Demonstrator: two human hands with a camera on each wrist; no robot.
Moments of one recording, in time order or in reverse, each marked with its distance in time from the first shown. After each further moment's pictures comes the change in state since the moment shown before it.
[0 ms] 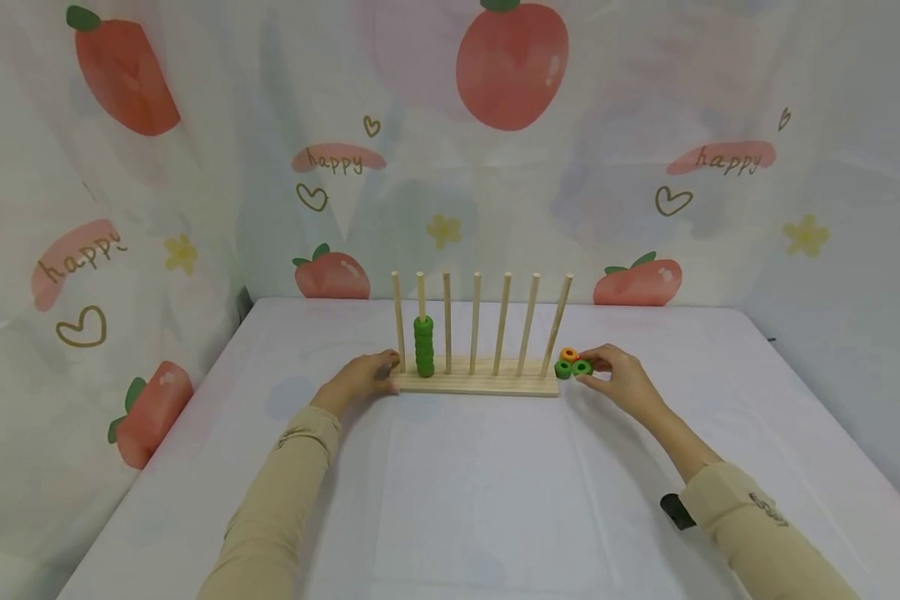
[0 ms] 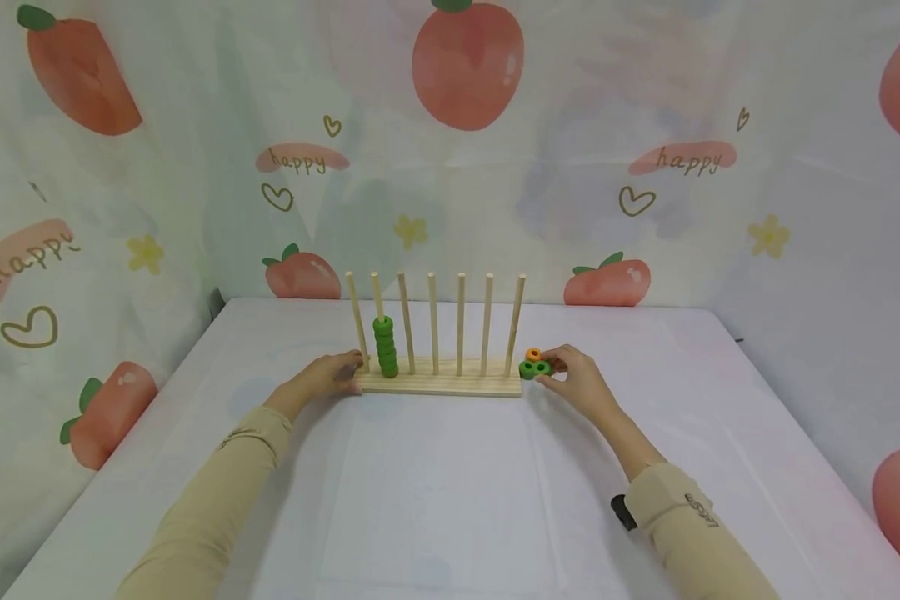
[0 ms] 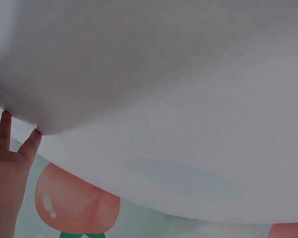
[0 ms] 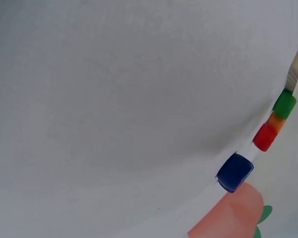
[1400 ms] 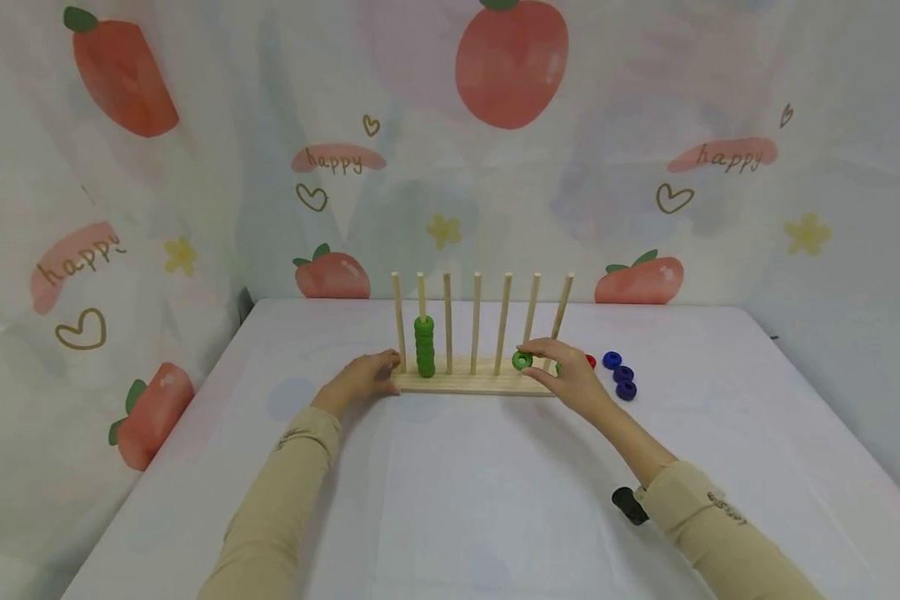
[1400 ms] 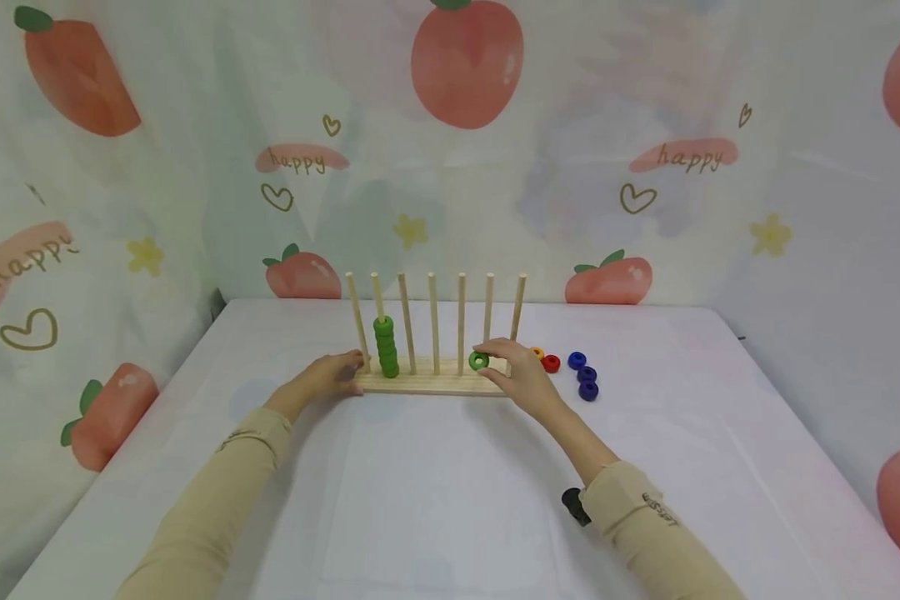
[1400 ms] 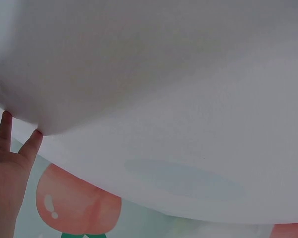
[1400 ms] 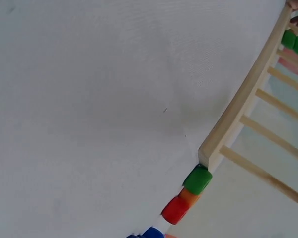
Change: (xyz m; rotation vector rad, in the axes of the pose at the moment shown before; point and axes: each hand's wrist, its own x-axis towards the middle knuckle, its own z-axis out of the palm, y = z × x) left_hand -0.001 0.001 0.000 0.013 -0.010 0.004; right_hand 0.022 -0.065 0.036 0.118 0.105 -0.332
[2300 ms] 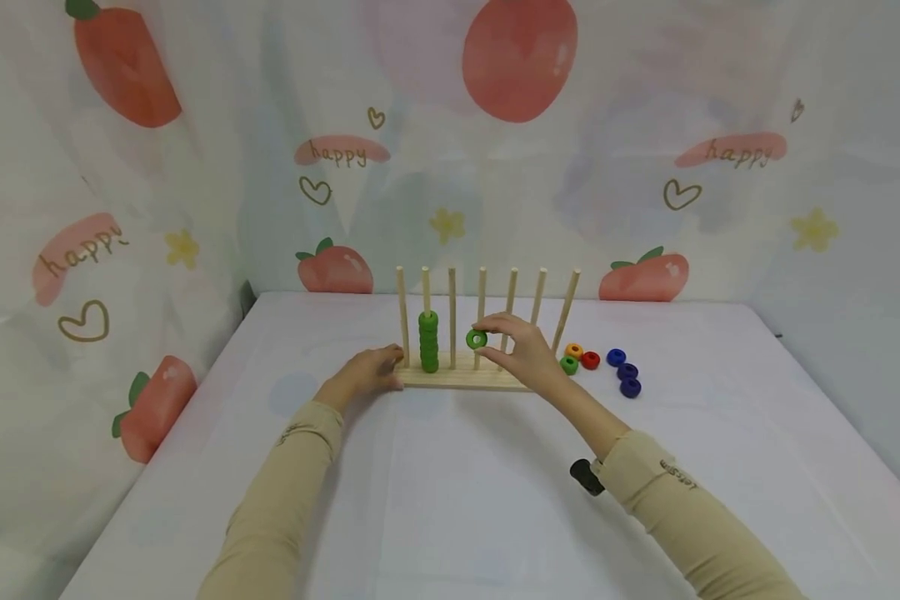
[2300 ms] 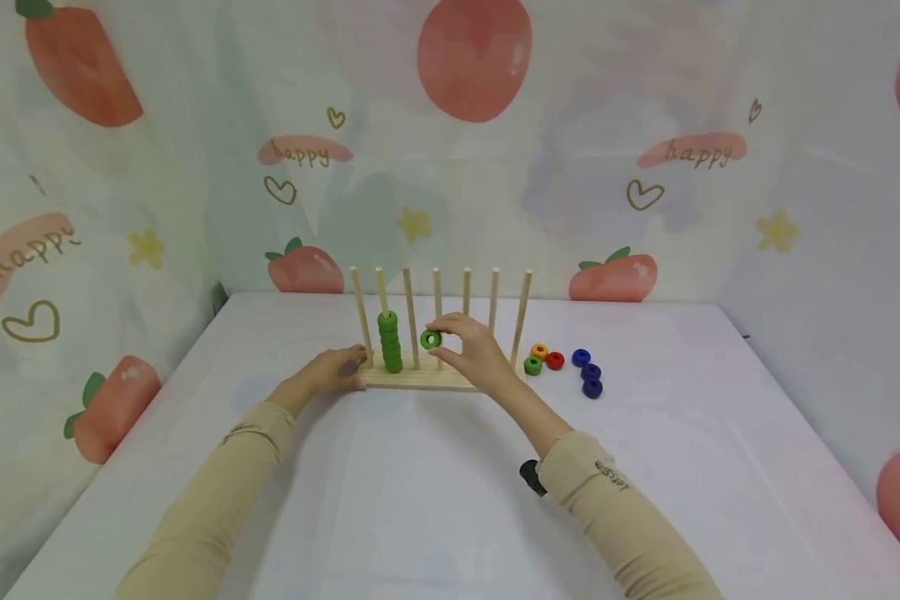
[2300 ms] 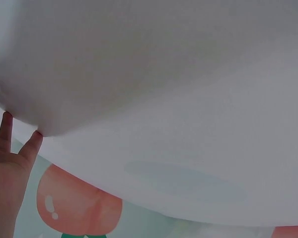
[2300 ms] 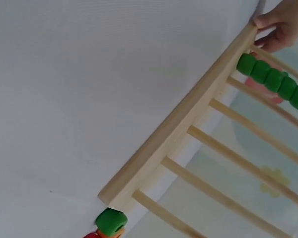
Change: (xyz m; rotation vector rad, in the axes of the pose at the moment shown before) left_hand 0.001 -0.003 0.000 -0.005 0.013 0.005; right_hand 0.050 -0.040 0.031 0.072 -0.013 -0.071
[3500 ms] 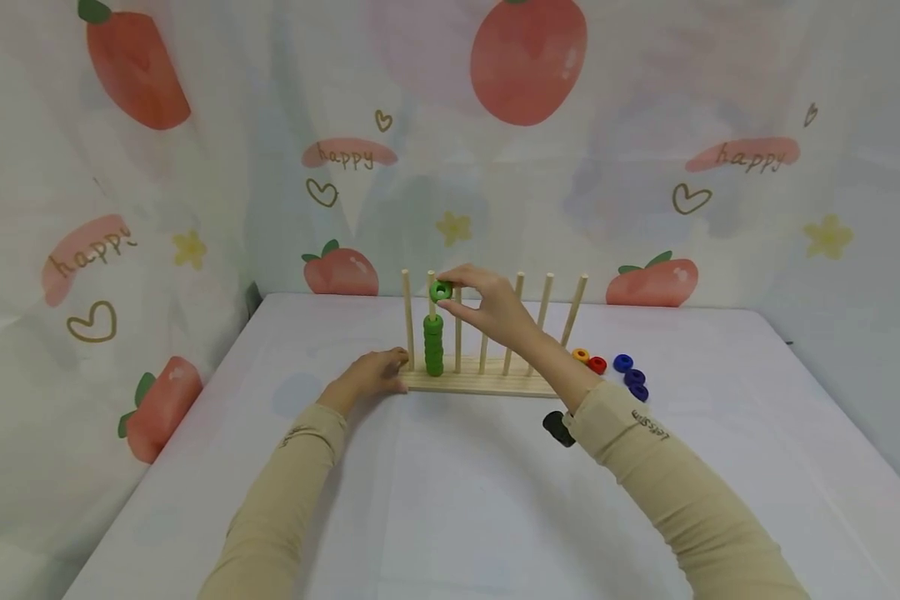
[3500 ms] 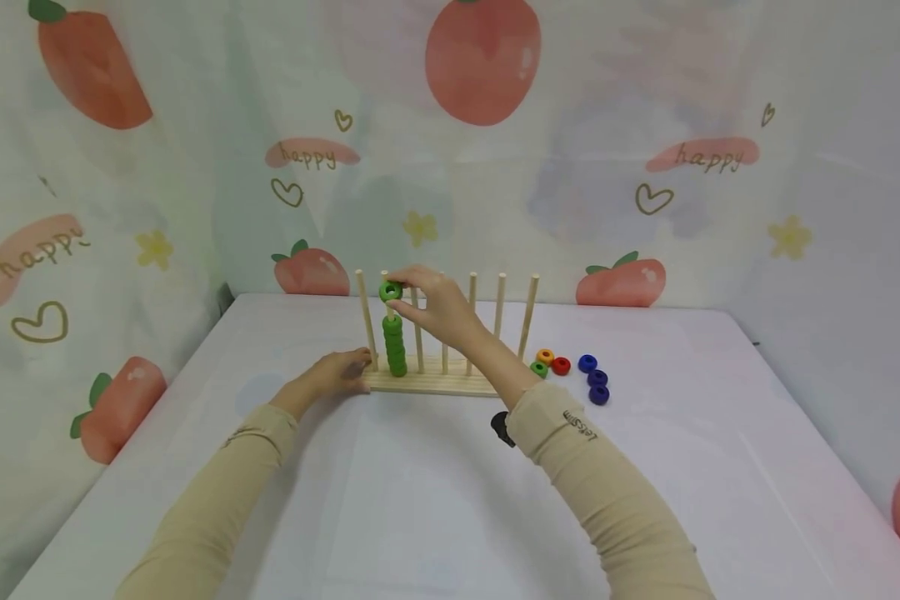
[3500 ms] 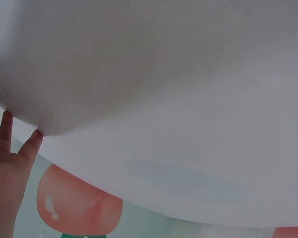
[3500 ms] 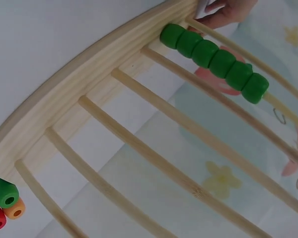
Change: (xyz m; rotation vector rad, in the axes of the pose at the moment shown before) left_hand 0.000 0.002 -0.004 0.025 -0.008 0.015; right_hand 0.076 -0.034 -0.003 0.028 -0.045 -0.113
